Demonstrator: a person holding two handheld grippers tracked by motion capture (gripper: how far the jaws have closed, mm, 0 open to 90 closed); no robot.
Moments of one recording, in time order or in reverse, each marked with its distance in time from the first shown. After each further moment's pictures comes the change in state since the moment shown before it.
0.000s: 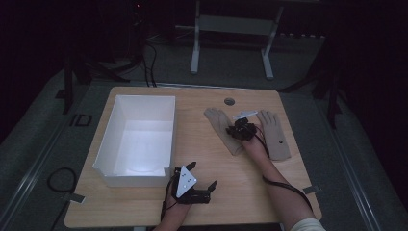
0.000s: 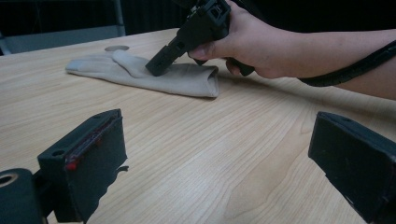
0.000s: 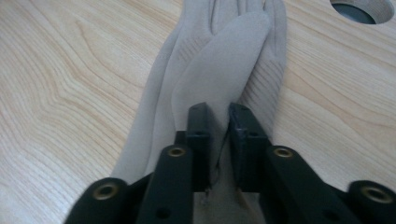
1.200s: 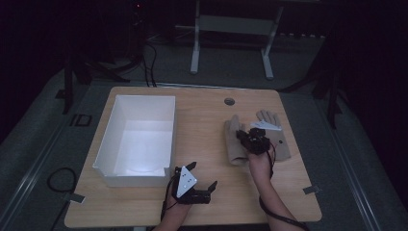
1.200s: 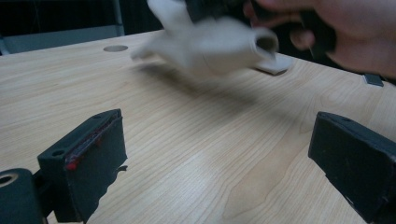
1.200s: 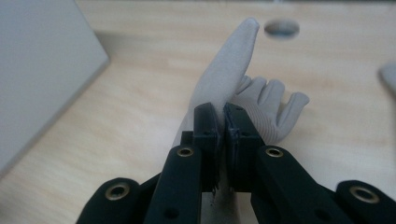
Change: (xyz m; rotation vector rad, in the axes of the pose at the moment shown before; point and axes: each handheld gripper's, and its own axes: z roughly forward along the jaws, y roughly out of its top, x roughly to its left) left arm -0.001 0.000 0.000 0.001 -0.005 0.000; right arm 0.056 -0.021 -0.099 -0.210 -0.121 0.314
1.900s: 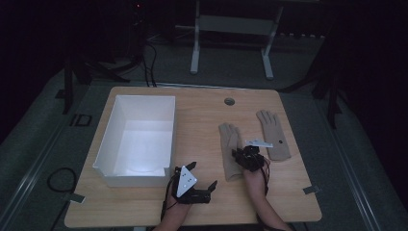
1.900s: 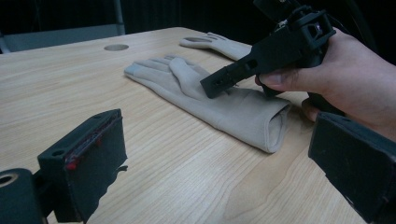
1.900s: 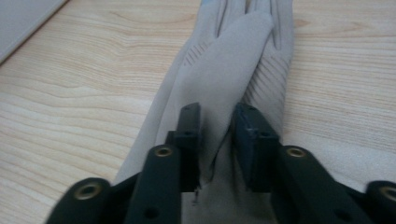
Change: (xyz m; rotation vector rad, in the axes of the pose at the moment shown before) left arm 0.000 0.000 0.000 0.002 0.002 -0.003; right arm 0.002 -0.062 0.022 0.098 -0.020 0.047
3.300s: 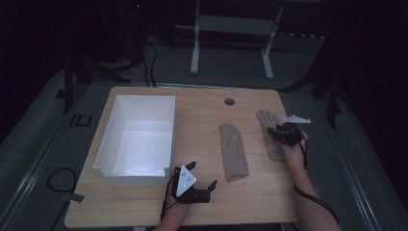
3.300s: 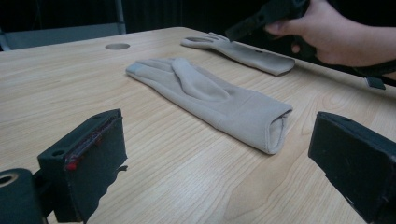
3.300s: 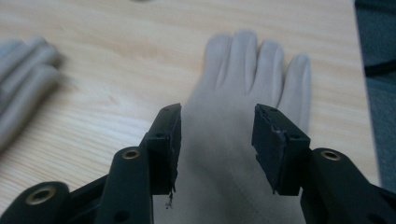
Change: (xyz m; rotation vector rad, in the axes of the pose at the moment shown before) left arm 0.001 0.000 0.000 0.000 0.002 -0.014; right arm -0.157 0.058 -0.006 -0.036 -0.120 -0.141
